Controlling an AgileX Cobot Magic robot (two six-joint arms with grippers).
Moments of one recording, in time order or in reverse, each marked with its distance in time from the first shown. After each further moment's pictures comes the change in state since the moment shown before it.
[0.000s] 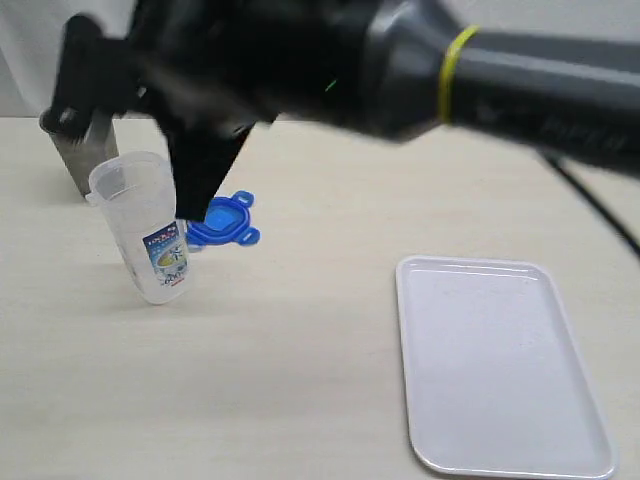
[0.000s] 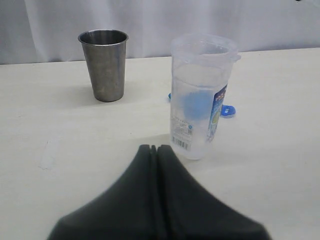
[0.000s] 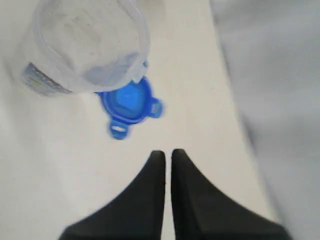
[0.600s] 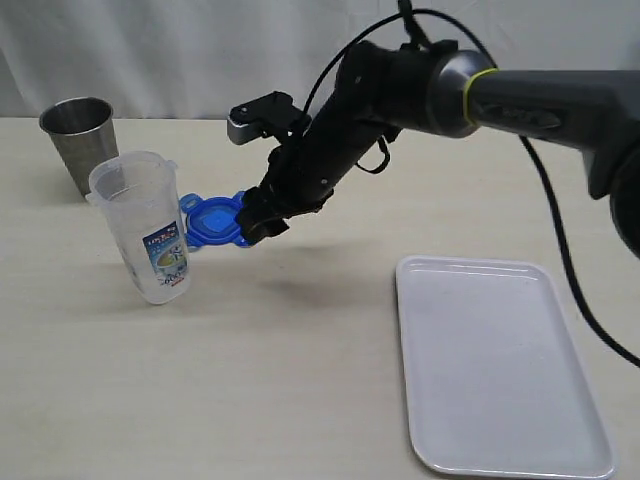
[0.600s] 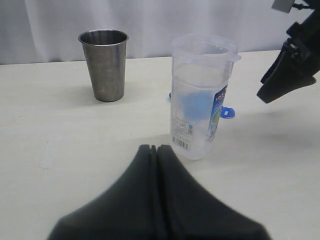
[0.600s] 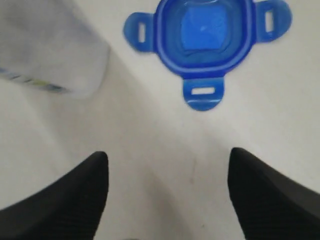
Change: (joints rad) left arm 0.000 0.000 0.000 0.000 0.000 0.000; right arm -0.393 0.267 0.037 0.938 -0.106 -0.307
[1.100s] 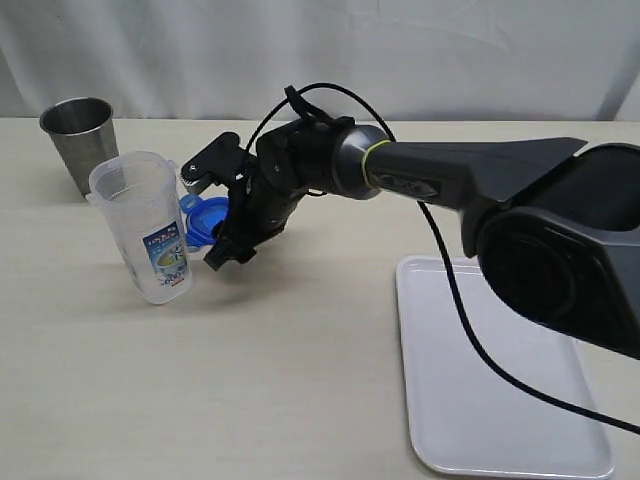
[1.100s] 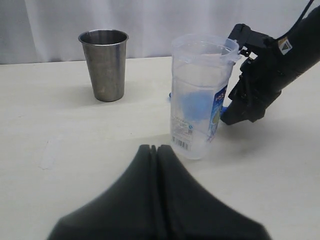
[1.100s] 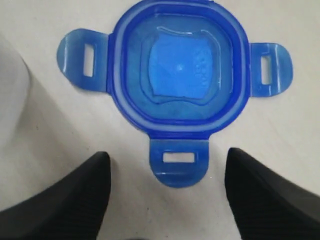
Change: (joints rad) left arm 0.000 0.000 0.000 0.000 0.000 0.000; right arm 0.124 0.207 -0.158 -0.425 -0.177 0.278
